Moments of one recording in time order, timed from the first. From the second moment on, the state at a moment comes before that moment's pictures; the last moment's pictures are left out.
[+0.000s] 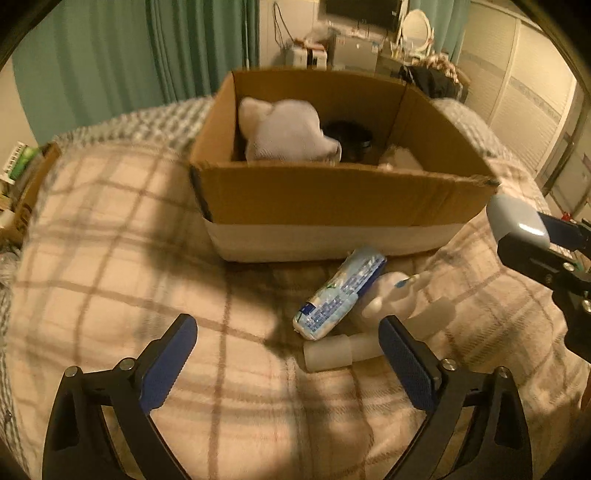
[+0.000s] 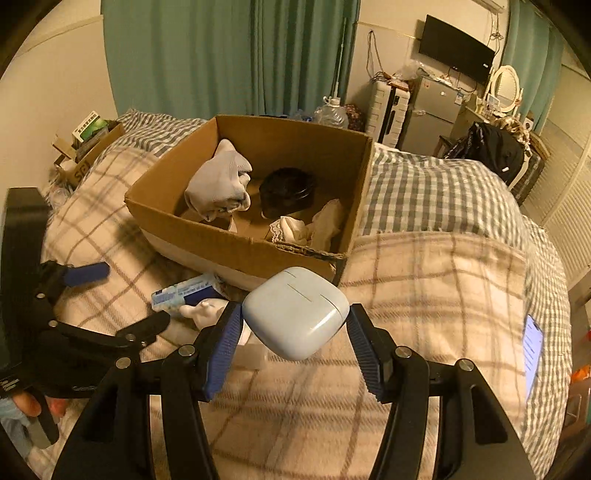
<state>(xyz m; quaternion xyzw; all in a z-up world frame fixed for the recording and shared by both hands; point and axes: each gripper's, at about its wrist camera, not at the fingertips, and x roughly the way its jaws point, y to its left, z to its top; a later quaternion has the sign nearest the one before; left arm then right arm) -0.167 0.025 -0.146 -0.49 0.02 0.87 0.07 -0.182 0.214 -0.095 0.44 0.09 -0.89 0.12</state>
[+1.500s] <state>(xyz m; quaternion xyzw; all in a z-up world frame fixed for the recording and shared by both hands) -0.185 0.027 0.044 -0.35 0.05 0.93 0.10 -0.202 0.210 0.078 0.35 0.04 -0.93 0.13</state>
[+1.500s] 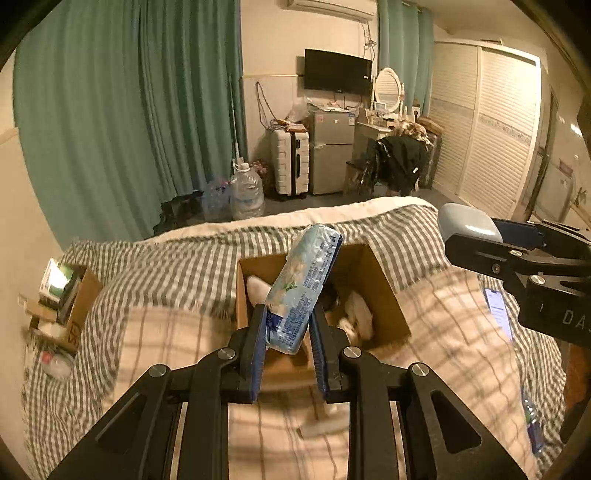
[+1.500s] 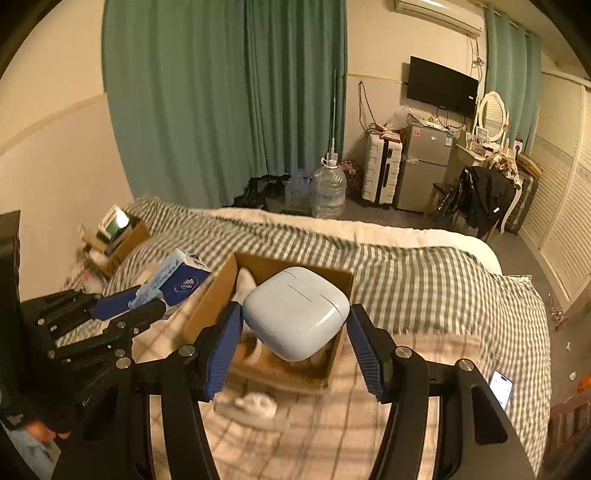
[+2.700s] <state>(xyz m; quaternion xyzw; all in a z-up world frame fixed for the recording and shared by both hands) -0.160 0.008 0.042 -0.33 0.03 0.94 0.09 -0.181 0.233 0.071 0.32 0.05 -0.94 0.09</state>
